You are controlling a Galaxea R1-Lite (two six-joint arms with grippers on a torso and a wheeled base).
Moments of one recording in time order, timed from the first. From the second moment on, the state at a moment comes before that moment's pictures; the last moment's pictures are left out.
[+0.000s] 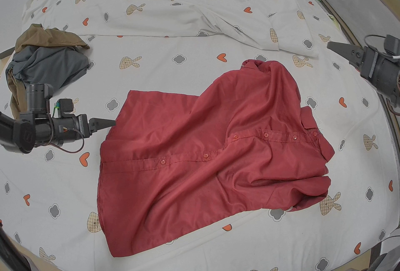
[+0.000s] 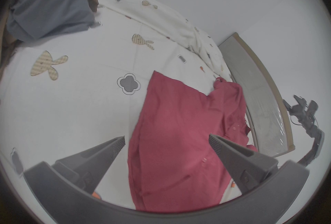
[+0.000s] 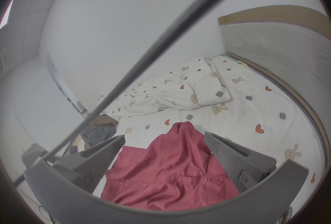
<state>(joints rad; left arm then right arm) 0.09 1.84 -0.98 -0.33 -0.64 -0.16 0.33 1.30 -1.00 -0.26 -0.01 0.34</state>
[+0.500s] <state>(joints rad) 0.04 2.09 -1.27 -0.29 -0.64 -0.06 0.32 1.06 -0.84 -0.22 0.05 0.40</state>
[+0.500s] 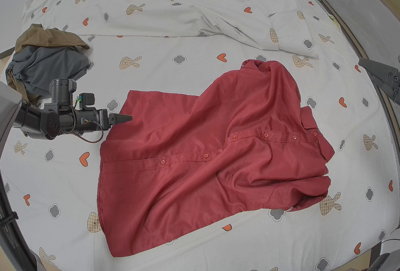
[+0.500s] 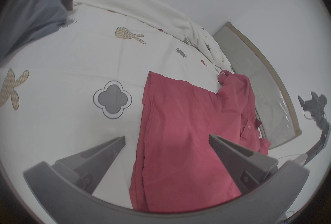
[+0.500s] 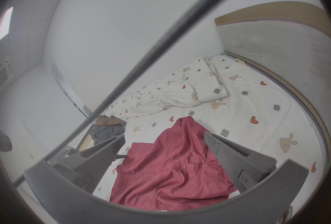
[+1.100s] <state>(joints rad) 0.01 2.13 -1.31 -0.29 -0.67 -0.04 0.32 1.04 -0.82 -0.22 0.05 0.40</state>
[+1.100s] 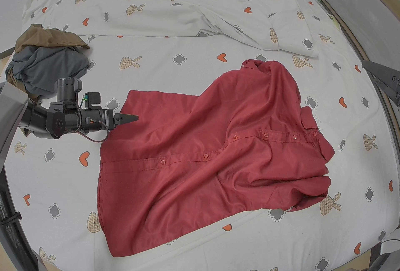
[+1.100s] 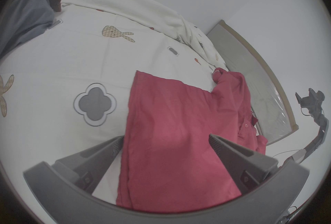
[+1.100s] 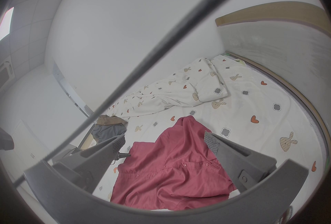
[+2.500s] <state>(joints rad) 0.17 2.14 -1.44 -0.36 -0.69 -0.07 0.33 1.04 -0.80 -0.22 0.05 0.40</state>
